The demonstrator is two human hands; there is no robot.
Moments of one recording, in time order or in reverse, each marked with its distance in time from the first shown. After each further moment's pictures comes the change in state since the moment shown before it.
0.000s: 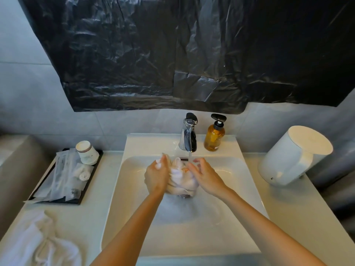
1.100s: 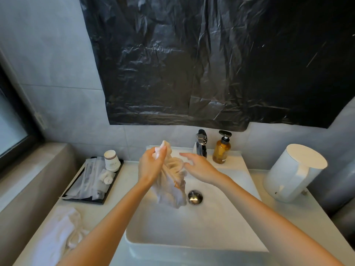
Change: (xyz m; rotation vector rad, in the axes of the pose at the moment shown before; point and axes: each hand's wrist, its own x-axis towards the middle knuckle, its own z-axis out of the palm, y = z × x) left_hand -0.010 0.040 -0.112 -0.068 -0.058 0.480; right_hand -0.038 -0.099 -0.006 -0.206 -0.101 -0.390
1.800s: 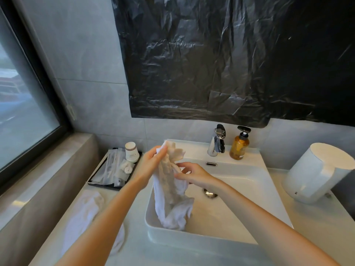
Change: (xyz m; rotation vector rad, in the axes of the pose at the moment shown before) left_hand -0.026 -0.009 -0.068 -0.277 -0.240 -0.165; right_hand -0.012 -0.032 0.068 0.452 -0.172 0.059
